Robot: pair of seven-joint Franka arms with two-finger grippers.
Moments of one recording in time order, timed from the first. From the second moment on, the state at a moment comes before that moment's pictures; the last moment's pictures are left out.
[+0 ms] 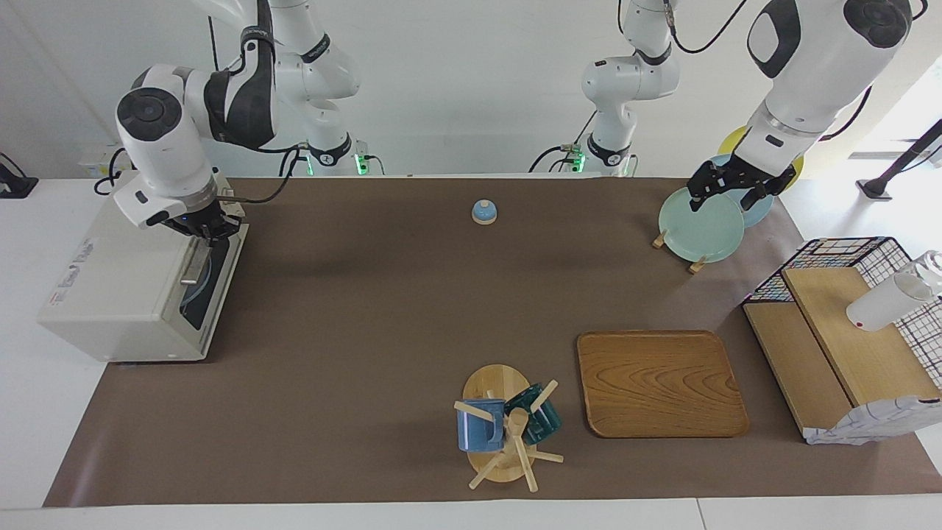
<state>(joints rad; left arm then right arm) 0.02 -0.03 -0.10 -1.67 -0.02 1.56 -0.02 -0.02 -0.01 -0.06 -1.95 -0.33 1.78 0.01</state>
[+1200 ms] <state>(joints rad) 0.02 -0.03 -0.10 -1.67 -0.02 1.56 -0.02 0.00 -0.05 -0.05 -2.05 -0.33 1.90 -0.04</state>
